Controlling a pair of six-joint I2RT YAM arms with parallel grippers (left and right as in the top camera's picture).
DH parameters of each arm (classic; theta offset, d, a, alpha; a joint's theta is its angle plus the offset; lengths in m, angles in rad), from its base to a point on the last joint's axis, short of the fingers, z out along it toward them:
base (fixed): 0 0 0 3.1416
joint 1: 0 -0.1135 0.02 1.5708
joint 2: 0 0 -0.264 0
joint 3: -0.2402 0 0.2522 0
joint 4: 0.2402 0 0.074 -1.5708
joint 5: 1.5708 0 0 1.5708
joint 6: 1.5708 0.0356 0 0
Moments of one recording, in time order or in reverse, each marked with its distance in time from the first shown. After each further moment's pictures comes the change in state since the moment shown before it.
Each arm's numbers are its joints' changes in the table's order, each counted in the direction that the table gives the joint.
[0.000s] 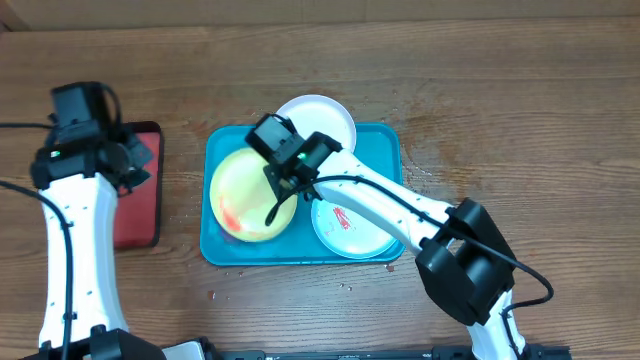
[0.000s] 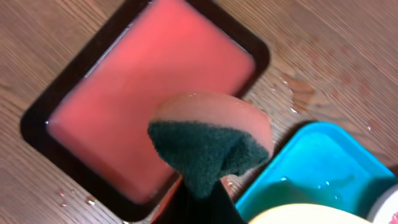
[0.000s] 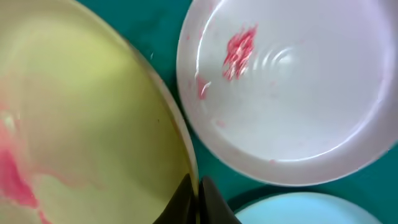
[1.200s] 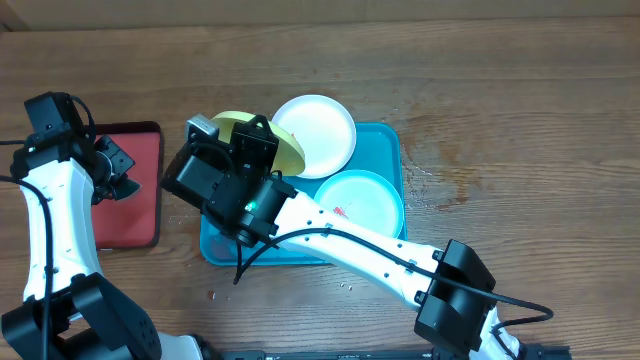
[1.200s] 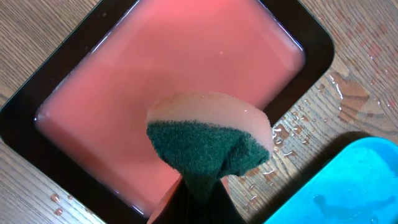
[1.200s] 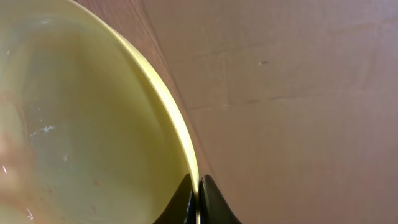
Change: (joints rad) left arm -0.142 0.147 0.000 -0.026 0.100 0.042; right arm -0.248 0.002 -0.226 -0.074 0.871 -0.788
